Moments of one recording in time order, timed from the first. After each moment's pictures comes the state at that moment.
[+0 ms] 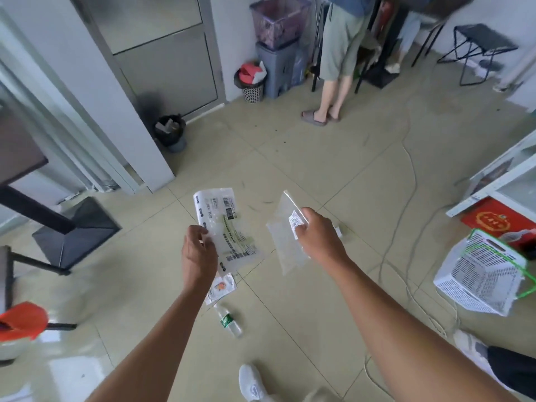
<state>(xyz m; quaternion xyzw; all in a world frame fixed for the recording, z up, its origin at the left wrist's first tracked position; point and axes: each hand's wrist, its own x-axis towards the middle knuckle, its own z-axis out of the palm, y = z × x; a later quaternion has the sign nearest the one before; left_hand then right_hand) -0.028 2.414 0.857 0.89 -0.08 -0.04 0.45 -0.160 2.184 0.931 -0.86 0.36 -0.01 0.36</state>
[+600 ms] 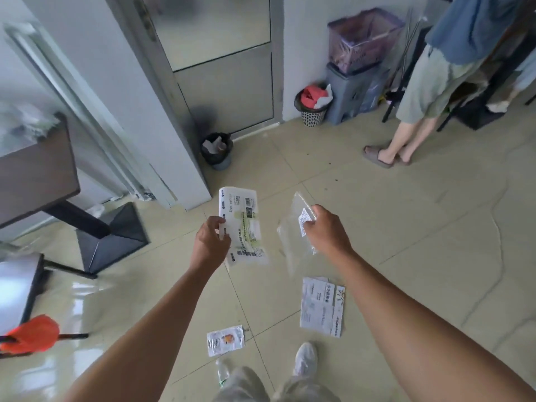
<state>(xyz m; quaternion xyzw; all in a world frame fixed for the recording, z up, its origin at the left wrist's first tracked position) 0.295 2.247 0.863 0.92 -0.03 -0.07 0.39 0.210 1.979 0.916 -0.89 0.28 0.05 0.36</state>
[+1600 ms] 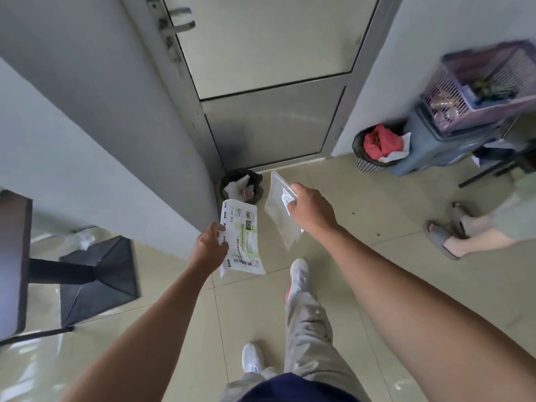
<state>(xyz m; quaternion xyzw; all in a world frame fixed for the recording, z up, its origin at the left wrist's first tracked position) 0.941 2.192 0.782 0.93 0.06 -0.17 0.32 0.969 1.929 0.879 -0.96 0.10 0.10 0.24</state>
